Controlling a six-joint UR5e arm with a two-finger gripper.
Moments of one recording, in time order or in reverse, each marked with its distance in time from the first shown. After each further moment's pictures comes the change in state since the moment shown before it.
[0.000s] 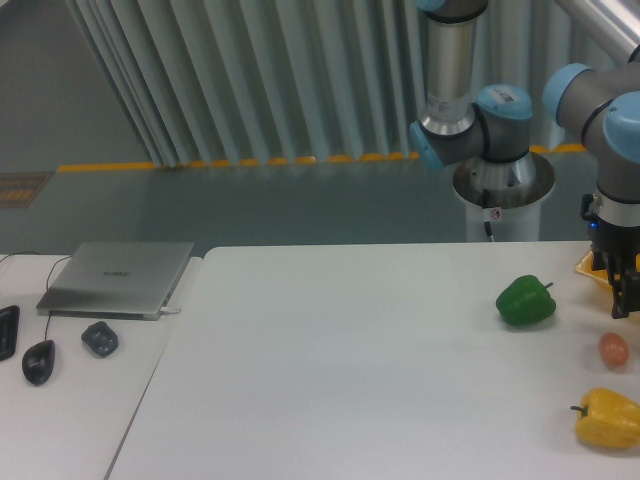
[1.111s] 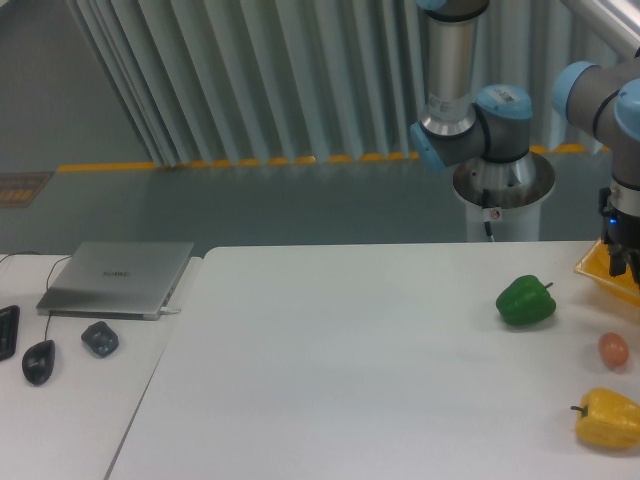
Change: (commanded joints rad) arm 0.025 -0.003 -0.005 0.161 0.002 -0.248
